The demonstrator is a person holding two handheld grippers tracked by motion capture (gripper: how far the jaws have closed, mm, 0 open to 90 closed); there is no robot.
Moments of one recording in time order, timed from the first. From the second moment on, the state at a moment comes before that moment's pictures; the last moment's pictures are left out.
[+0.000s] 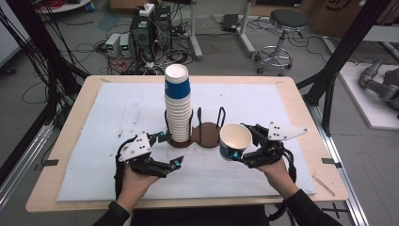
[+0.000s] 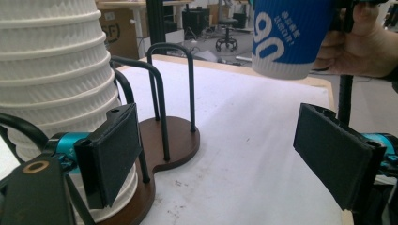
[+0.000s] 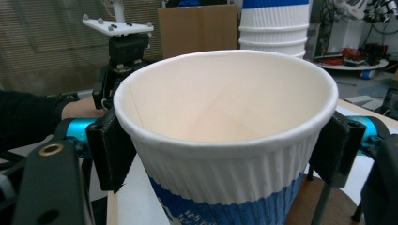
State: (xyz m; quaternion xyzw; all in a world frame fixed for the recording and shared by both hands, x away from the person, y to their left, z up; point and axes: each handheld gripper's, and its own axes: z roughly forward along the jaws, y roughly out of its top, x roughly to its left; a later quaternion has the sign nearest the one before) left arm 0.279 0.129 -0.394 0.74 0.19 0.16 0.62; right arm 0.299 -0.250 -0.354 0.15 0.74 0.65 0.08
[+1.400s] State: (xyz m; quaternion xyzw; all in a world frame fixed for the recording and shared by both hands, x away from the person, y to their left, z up) left arm 0.282 0.128 -0.397 0.74 0.20 0.16 0.62; right arm 0.342 -0.325 -0.346 0.33 0.68 0.62 0.21
